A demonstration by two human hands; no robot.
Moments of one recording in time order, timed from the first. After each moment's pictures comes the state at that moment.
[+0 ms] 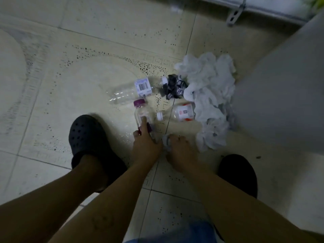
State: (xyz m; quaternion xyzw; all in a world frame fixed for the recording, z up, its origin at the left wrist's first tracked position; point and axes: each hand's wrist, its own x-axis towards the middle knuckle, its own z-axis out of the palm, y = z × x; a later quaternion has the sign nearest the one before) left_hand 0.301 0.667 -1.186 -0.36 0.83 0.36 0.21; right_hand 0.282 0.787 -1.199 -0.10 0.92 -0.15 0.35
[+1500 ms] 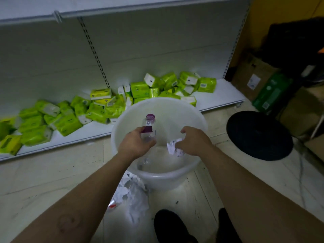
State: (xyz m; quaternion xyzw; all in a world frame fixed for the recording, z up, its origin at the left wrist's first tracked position) left_hand 0.125 0.935 -0.888 0.05 0.95 0.30 0.11; right_hand 0.184 1.133 -0.868 0.15 0.93 -0.33 0.11
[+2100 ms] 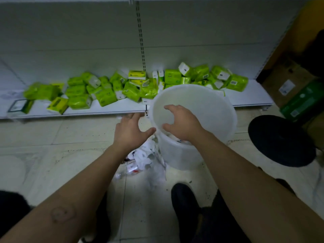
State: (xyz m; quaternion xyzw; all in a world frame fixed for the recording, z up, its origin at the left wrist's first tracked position) left_hand 0.211 0.809 -0.859 0.03 0.97 0.22 -0.03; right_hand 0.213 0.995 -0.821 -0.06 0.96 -0.26 0.04
